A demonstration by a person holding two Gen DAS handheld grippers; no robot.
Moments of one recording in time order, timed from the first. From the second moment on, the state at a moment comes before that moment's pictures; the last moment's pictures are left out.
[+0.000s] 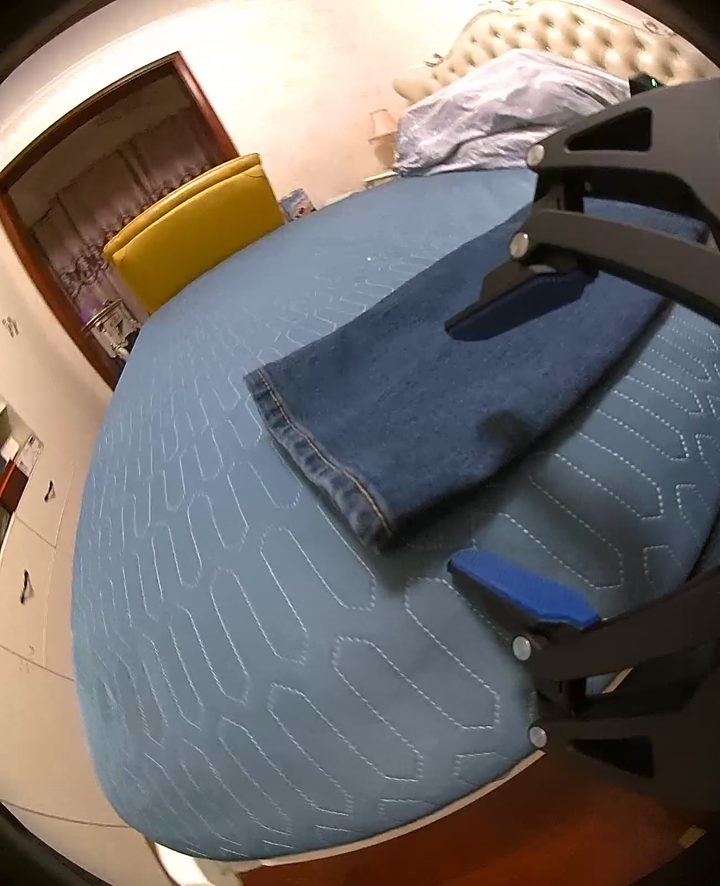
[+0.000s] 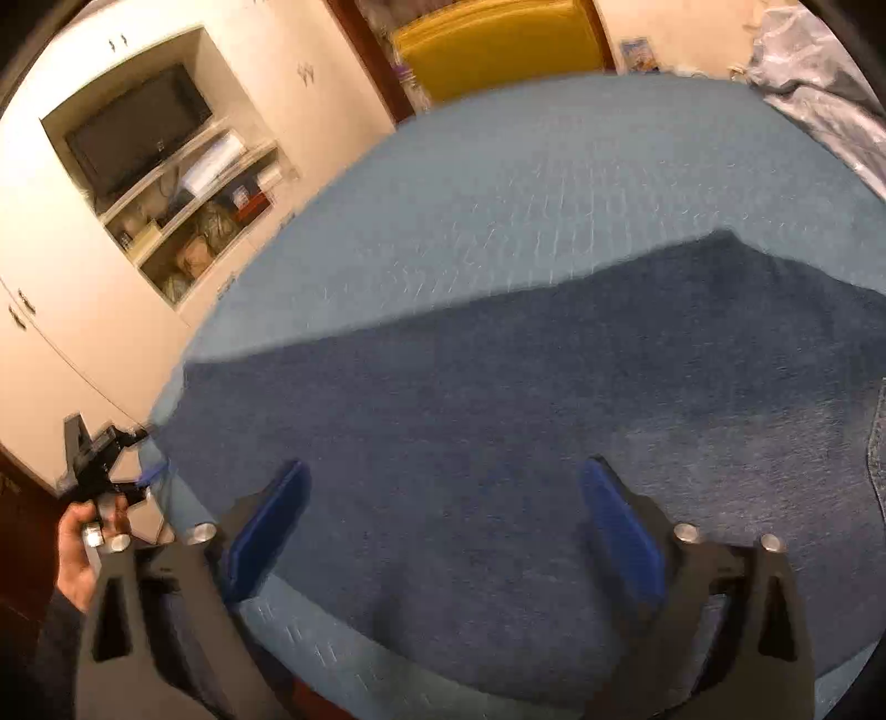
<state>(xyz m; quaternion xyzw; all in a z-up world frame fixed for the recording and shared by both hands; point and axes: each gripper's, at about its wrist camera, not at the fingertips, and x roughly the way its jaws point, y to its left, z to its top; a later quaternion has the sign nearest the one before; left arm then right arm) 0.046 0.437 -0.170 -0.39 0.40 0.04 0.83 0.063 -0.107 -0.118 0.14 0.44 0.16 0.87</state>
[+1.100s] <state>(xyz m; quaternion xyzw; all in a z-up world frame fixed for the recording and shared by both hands) 0.051 0.449 -0.190 -0.45 0.36 0.01 0.82 0.051 -0.082 -0.176 0.00 0.48 0.04 0.88</state>
